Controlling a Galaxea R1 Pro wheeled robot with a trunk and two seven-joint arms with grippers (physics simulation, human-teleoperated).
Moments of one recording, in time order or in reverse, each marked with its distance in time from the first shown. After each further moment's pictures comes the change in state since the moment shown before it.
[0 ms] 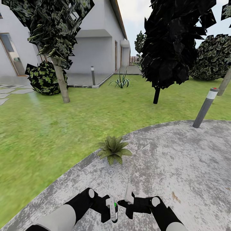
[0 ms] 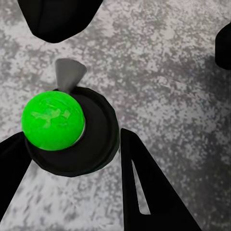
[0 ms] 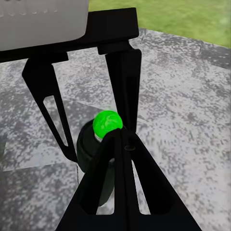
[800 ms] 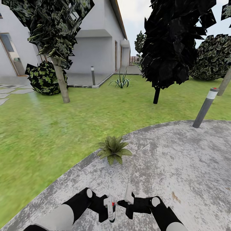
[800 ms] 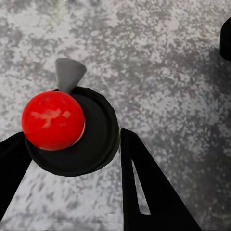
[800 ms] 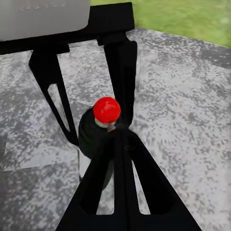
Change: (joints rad) left arm 0.000 0.020 0.004 0.001 -0.005 0.004 0.001; right arm 0.000 0.000 0.000 0.002 0.000 0.000 0.000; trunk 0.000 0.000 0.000
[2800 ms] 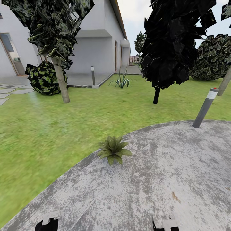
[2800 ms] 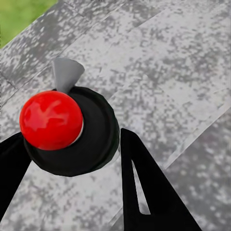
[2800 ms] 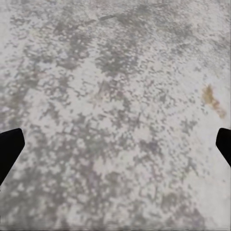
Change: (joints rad) left arm 0.223 0.299 0.028 0.241 1.137 -0.266 0.861; right arm 0.130 -0.158 -0.402 0.491 -0.005 -0.167 -1.117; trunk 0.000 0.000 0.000
